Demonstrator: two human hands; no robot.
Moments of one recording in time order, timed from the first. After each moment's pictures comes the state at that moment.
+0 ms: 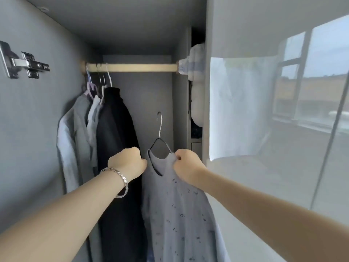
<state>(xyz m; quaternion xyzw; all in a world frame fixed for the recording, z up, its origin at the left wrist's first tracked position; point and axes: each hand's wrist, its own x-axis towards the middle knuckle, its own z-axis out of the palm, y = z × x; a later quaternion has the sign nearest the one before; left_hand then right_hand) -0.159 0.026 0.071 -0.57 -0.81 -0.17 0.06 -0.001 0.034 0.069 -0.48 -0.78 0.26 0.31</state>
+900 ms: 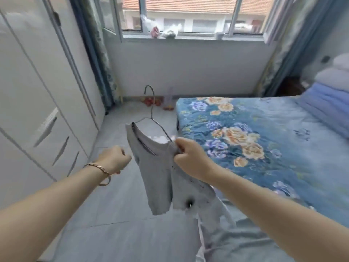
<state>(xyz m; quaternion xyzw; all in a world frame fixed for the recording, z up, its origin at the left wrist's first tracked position) 0.213 -0.380 -0.175 -0.94 -0.23 0.11 -0.21 0.228 -0.603 -0.124 -0.87 -0.25 0.07 0.42</state>
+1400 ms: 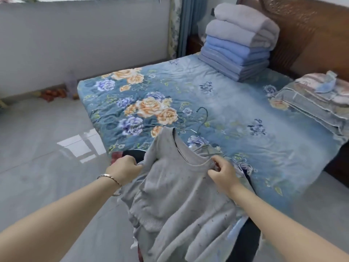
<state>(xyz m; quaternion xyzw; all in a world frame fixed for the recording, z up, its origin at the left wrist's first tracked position) 0.263 -0.764 -0.255 -0.95 0.02 0.24 -0.19 0.162 -1.022 -0.251 -0.85 0.18 0.00 0.50</state>
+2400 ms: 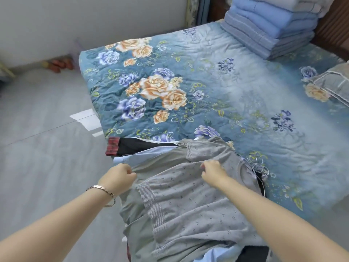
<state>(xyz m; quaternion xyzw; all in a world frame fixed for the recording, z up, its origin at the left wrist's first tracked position) 0.297 -0.809 -0.349 -0.95 -0.06 0.27 -0.17 0.280 -1.095 -0.404 -0.94 0.11 0.28 0.14</state>
